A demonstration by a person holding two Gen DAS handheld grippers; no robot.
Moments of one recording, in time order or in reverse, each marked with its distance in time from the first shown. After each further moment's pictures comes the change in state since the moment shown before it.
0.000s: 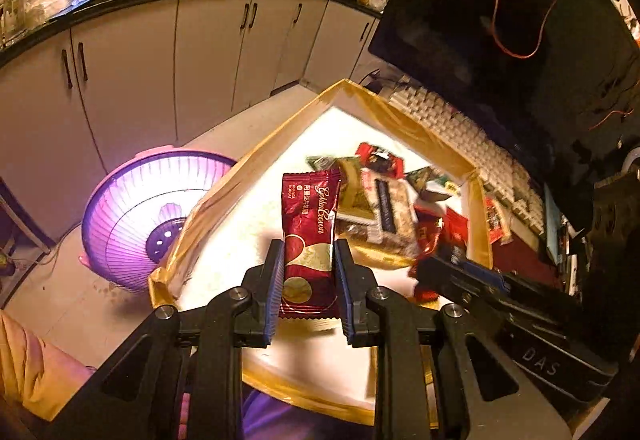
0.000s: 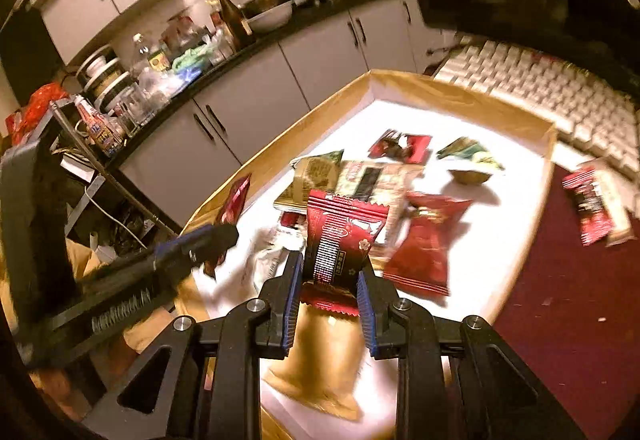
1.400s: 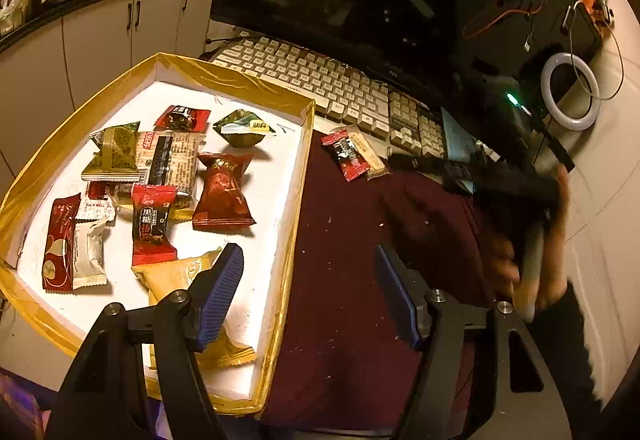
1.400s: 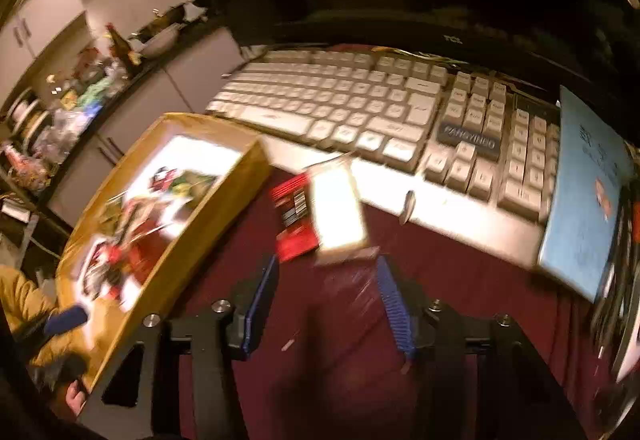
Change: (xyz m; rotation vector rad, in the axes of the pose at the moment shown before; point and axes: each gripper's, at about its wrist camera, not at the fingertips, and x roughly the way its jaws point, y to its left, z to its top) left arm -0.005 -0.138 -0.040 0.221 0.089 -0.249; right arm -0.077 -0.222 0.014 0.162 0.024 -0.270
